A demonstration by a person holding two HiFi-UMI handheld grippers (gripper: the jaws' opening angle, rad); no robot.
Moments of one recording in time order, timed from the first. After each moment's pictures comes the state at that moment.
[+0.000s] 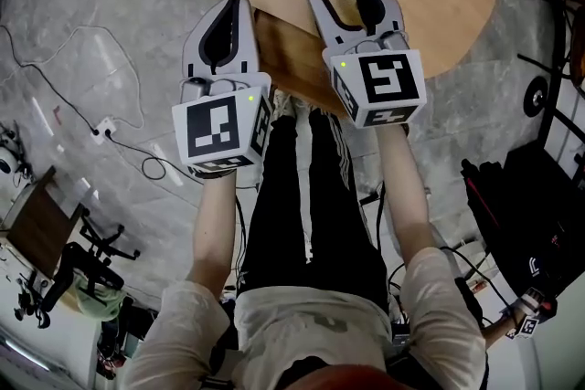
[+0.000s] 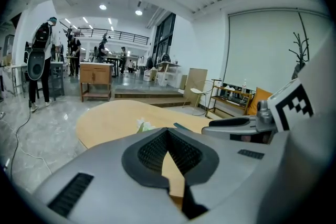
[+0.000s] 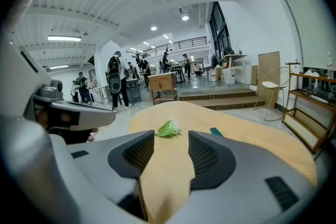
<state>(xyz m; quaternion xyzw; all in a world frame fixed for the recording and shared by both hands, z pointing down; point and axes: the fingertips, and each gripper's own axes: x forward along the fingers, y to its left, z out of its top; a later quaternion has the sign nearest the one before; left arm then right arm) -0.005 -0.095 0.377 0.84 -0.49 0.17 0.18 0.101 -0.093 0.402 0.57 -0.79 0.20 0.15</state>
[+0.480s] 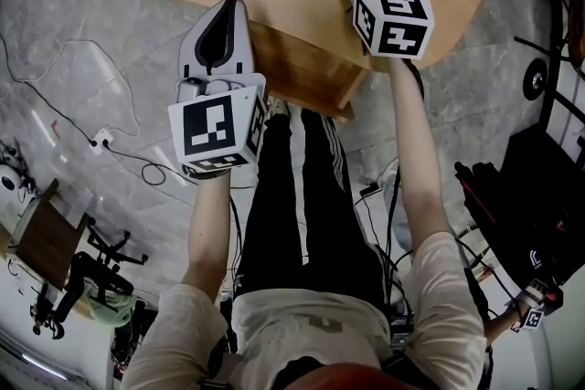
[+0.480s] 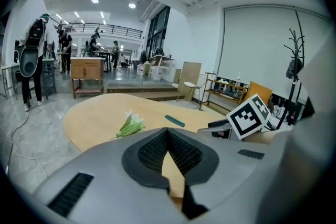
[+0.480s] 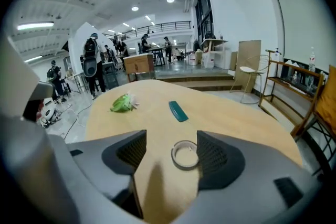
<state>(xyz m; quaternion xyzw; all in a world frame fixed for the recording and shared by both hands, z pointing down) 0.030 -0.092 0.410 0.85 -0.45 0.20 0.19 0.223 -0.122 0.506 0.63 -0.70 0.25 0.23</state>
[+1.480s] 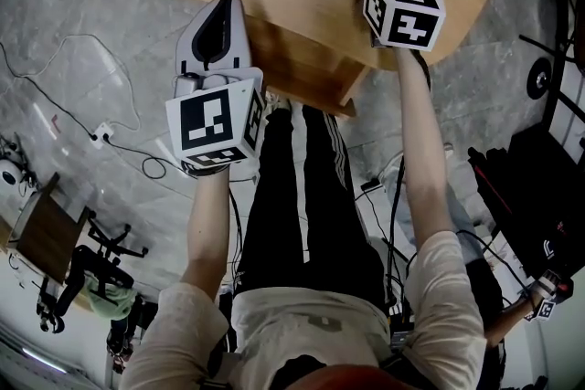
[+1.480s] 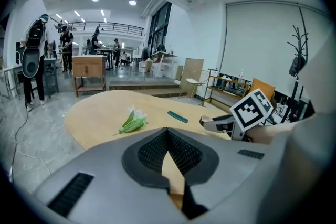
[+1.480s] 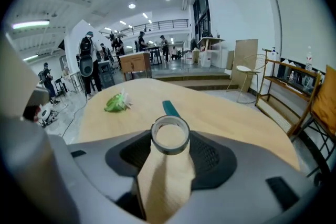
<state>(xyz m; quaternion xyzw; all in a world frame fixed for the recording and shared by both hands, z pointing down) 0.033 -0.098 0.424 0.84 -0.46 0.22 0.19 0.249 -0.130 0.517 0.64 -0.68 0.26 0.24</state>
